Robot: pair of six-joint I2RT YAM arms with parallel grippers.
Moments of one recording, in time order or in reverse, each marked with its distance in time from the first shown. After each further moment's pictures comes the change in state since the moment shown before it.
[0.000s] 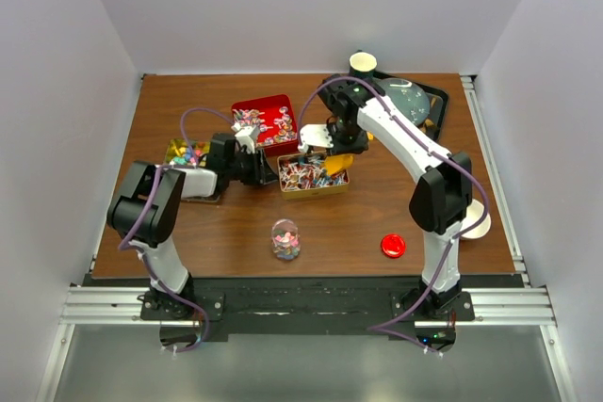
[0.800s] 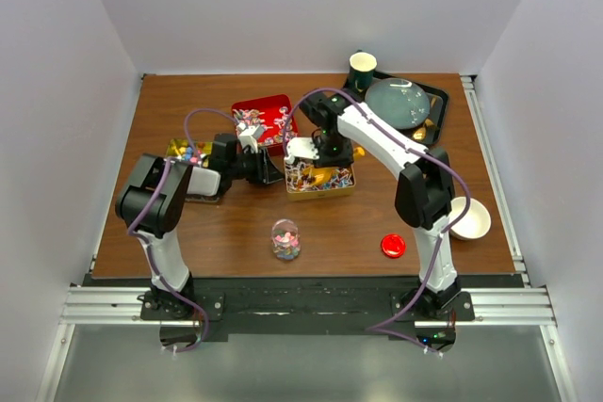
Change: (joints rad) left arm 0.001 0.085 0.008 0.150 0.116 -0.026; right arm 0.069 0.105 0.013 -0.013 -0.032 0.089
